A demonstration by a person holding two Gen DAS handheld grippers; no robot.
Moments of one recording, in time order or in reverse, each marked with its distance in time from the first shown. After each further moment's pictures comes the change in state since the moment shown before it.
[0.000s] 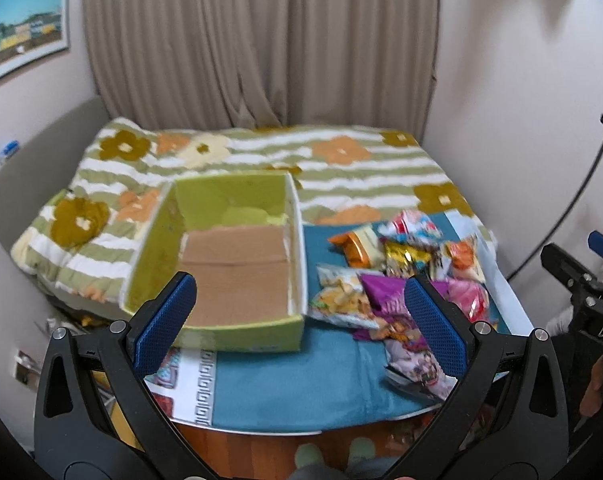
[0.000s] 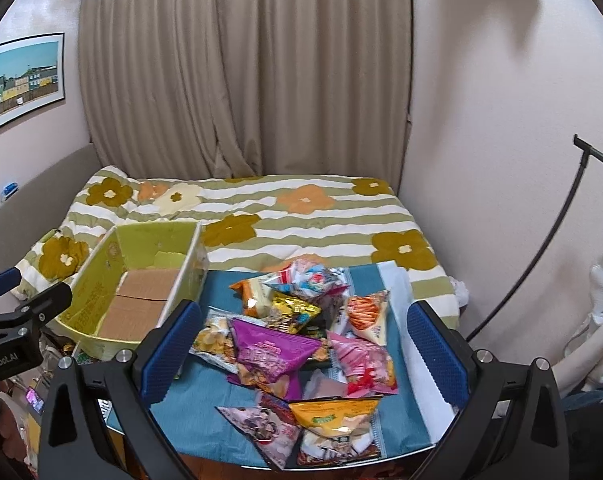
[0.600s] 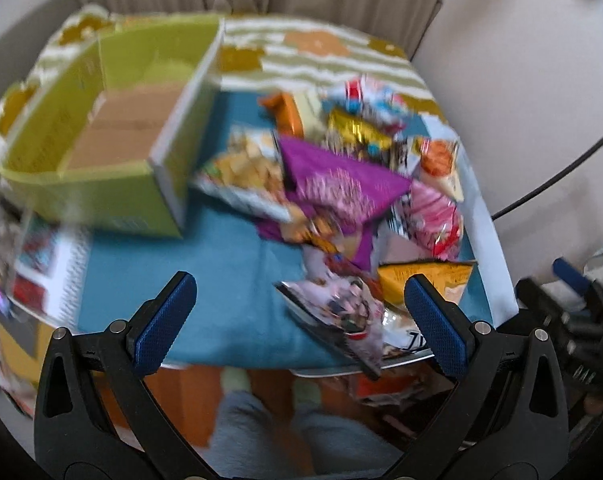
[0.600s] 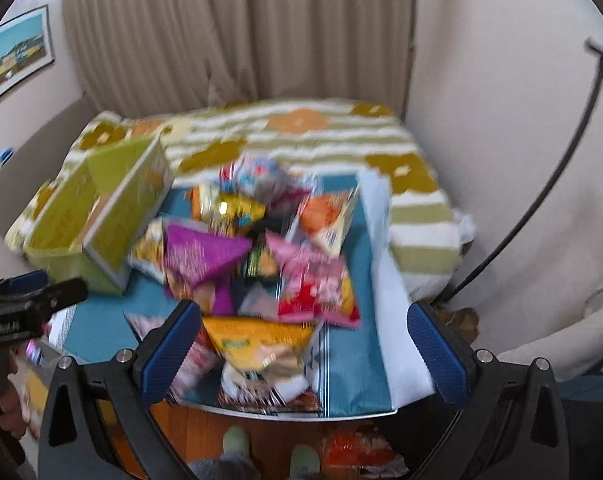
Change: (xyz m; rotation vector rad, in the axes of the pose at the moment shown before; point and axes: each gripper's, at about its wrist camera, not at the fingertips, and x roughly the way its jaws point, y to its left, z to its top) left arm 0.114 -0.098 -0.093 -0.170 0.362 -0.098; right arm 0.083 -0.106 -0.090 -0.020 0.295 0.149
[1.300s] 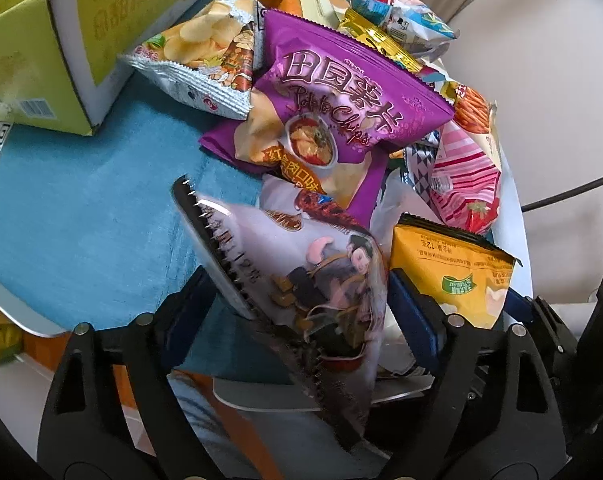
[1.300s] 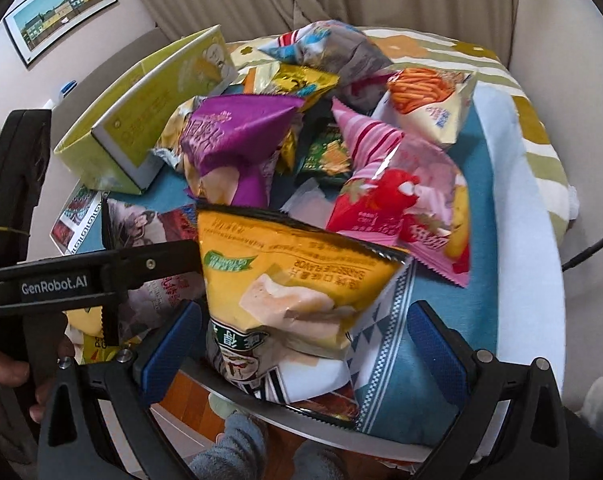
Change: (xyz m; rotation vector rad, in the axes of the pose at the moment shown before) left arm 0.093 -0.009 -0.042 -0.163 0.112 -0.074; right arm 0.109 -0.001 -0.045 -0.138 0.171 0.295
